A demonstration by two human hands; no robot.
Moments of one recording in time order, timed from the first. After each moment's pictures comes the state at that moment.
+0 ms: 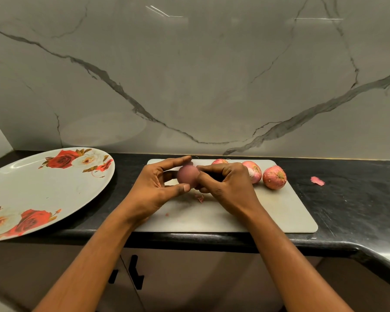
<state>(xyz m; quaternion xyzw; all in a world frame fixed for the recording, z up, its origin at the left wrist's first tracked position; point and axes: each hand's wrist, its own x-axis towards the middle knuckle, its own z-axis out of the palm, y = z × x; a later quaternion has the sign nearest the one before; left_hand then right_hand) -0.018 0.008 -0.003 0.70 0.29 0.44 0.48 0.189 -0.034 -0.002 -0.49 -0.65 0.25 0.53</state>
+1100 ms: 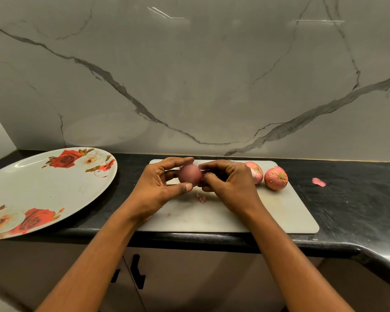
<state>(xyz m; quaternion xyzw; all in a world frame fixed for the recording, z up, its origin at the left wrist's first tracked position) -0.018 0.008 -0.003 0.69 0.30 0.45 0.48 0.190 -0.030 -0.004 -0.50 -0.61 0.28 0.54</state>
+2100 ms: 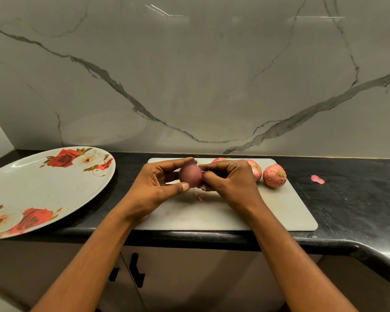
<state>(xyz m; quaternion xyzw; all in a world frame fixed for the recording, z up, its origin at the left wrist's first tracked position) -0.022 0.007 -0.004 0.70 0.29 0.42 0.50 0.194 -0.030 -0.003 -0.50 -0.61 0.30 0.54</state>
